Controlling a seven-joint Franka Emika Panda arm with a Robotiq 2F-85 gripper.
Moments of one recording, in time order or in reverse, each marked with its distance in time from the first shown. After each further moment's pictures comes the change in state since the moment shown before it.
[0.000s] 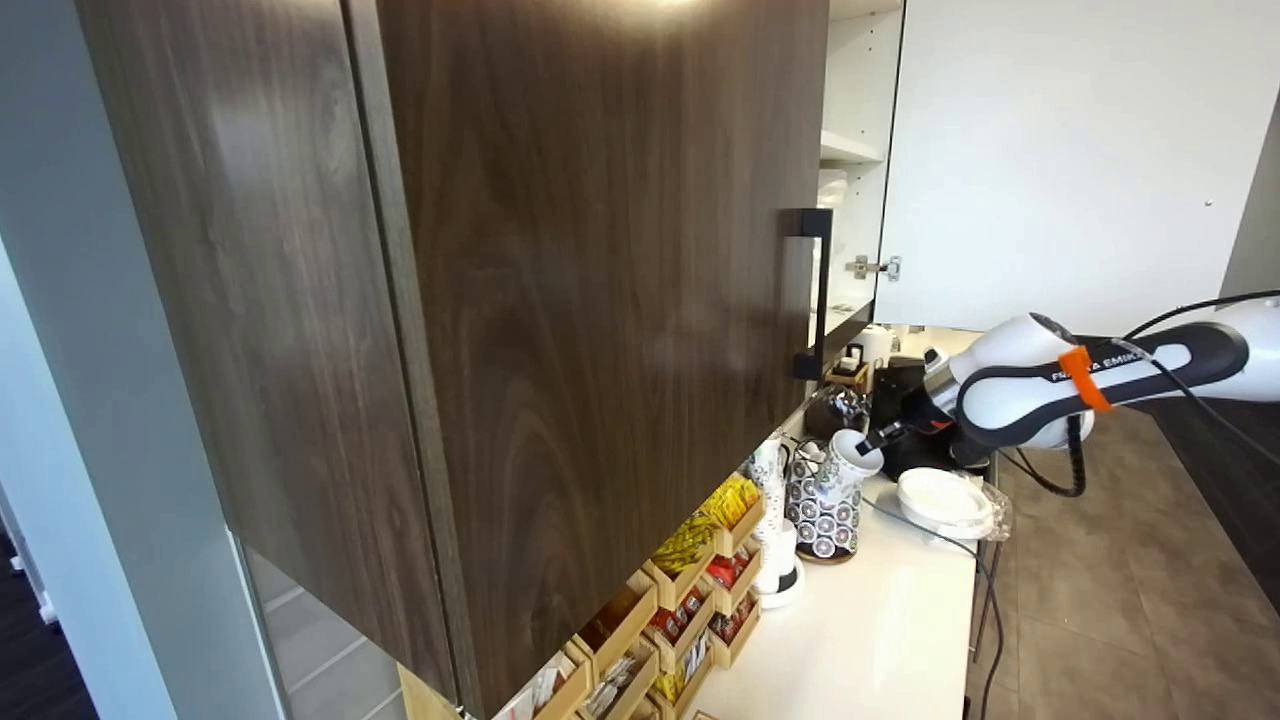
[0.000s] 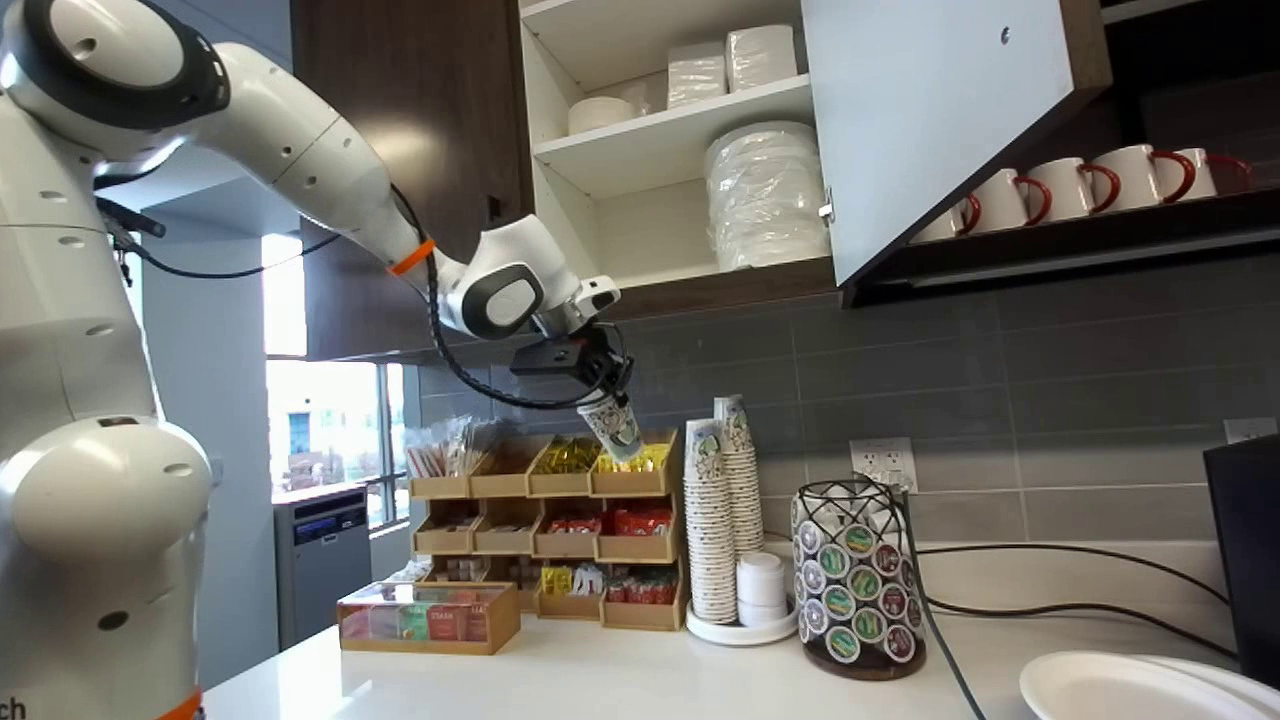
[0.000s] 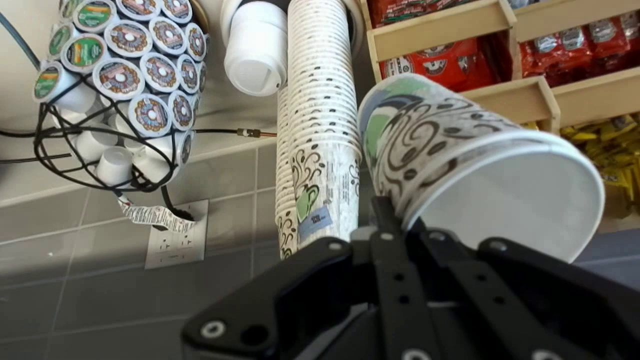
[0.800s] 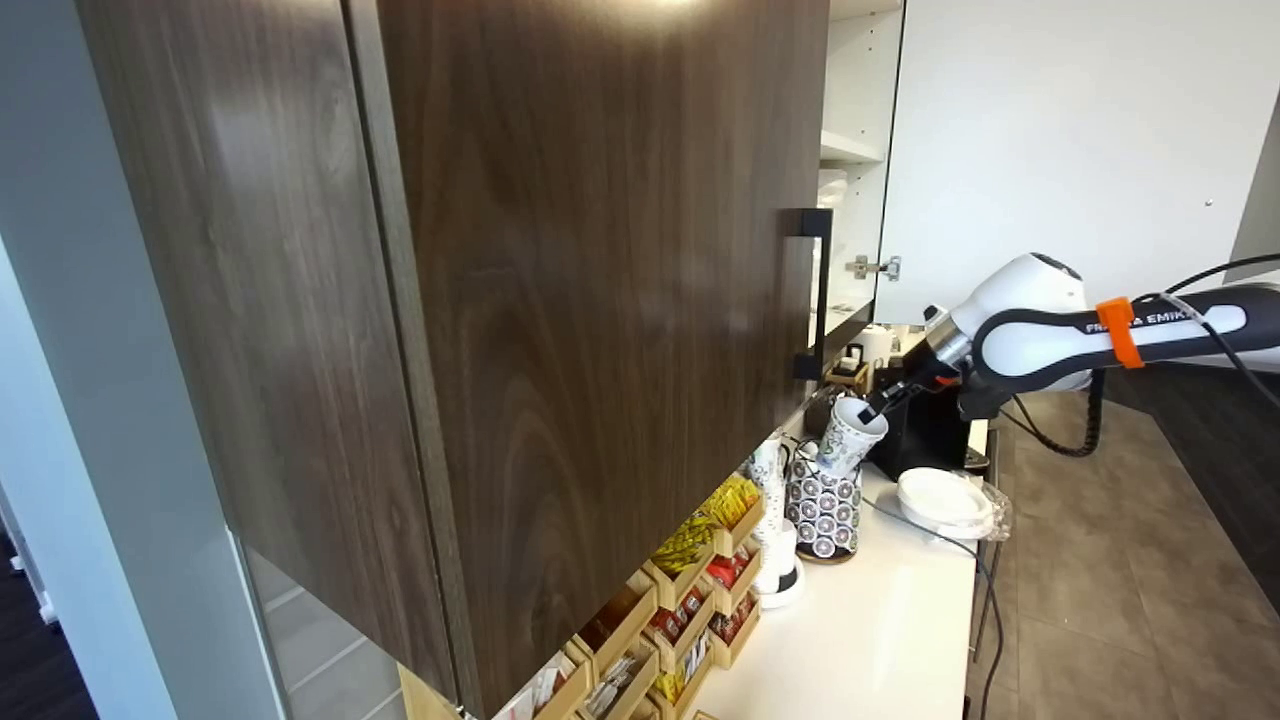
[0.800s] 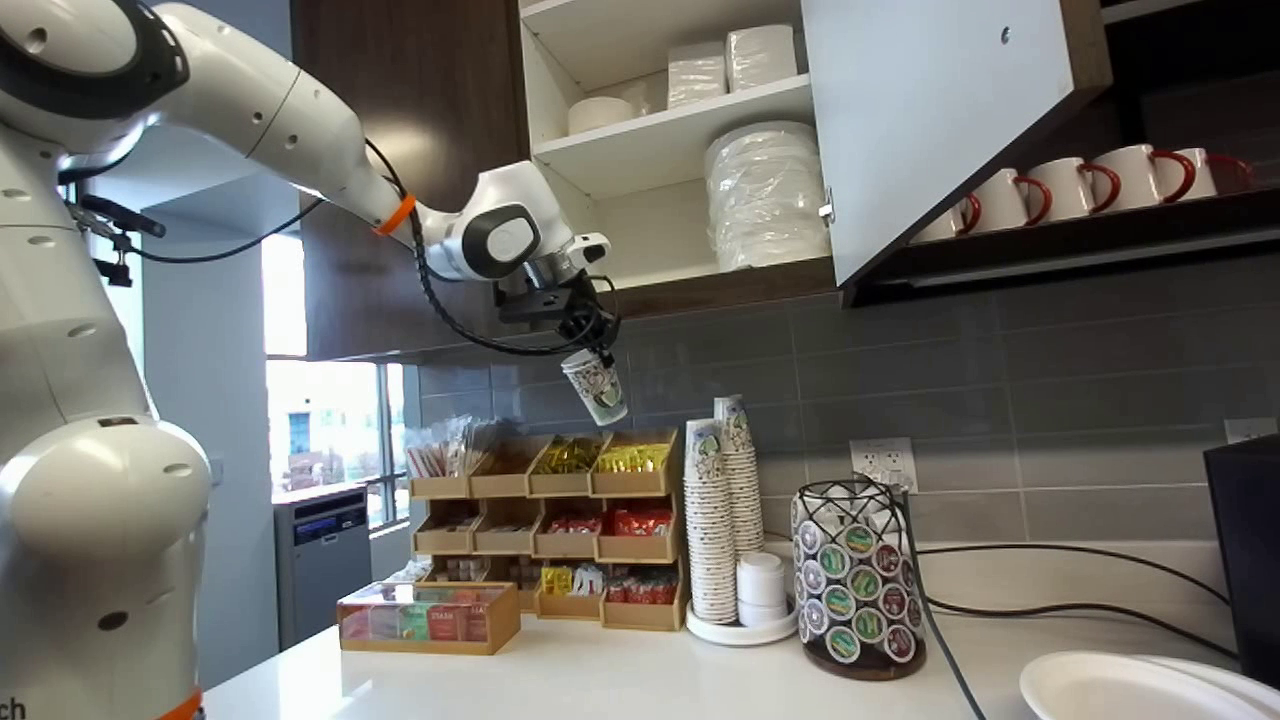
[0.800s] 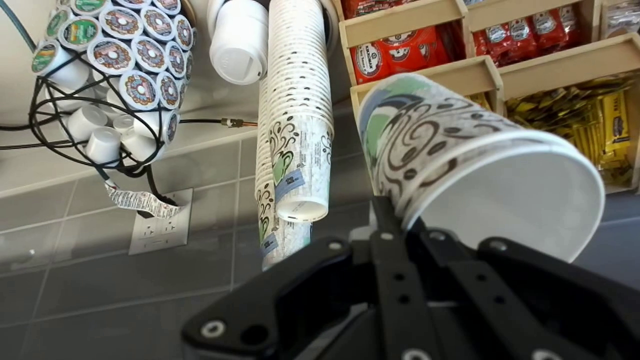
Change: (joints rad) arm 0.000 -0.073 -0.006 0.134 -0.106 -0.265 0.103
